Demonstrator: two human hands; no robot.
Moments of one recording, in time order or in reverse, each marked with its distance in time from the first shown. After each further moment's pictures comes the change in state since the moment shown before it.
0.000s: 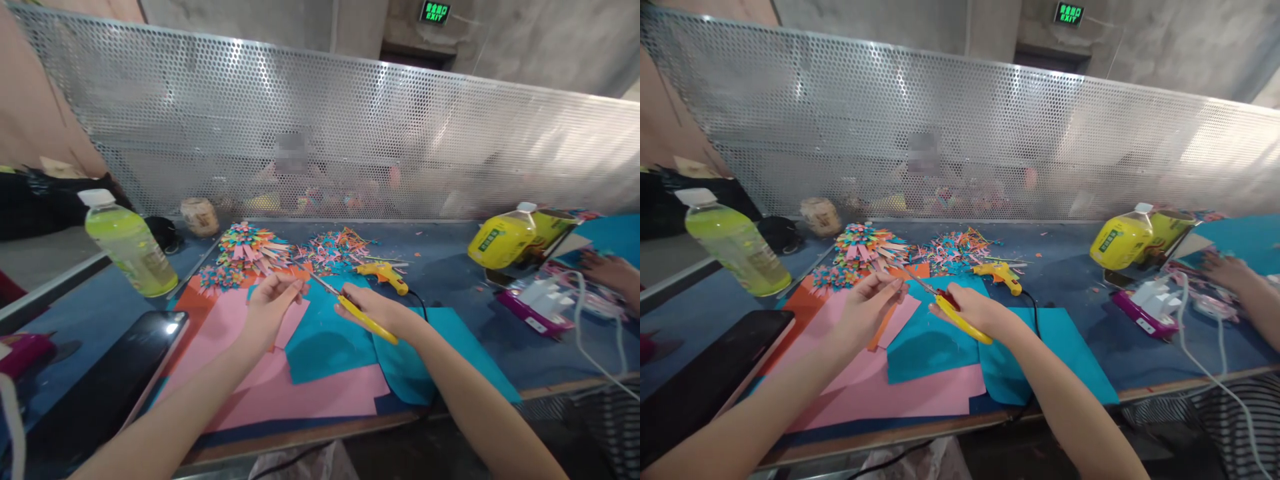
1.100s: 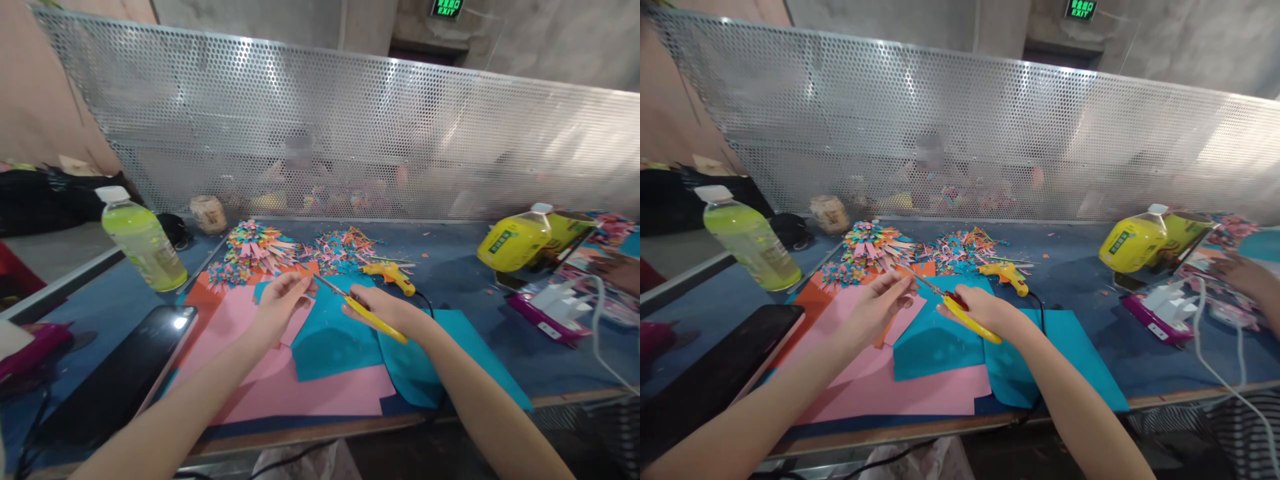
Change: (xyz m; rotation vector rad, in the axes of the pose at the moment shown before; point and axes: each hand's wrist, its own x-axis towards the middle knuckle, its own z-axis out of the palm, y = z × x) left_hand 0.002 -0.003 0.002 -0.115 -0.034 -0.156; right_hand 0.001 0.002 -0.003 -0.035 -0.021 0.009
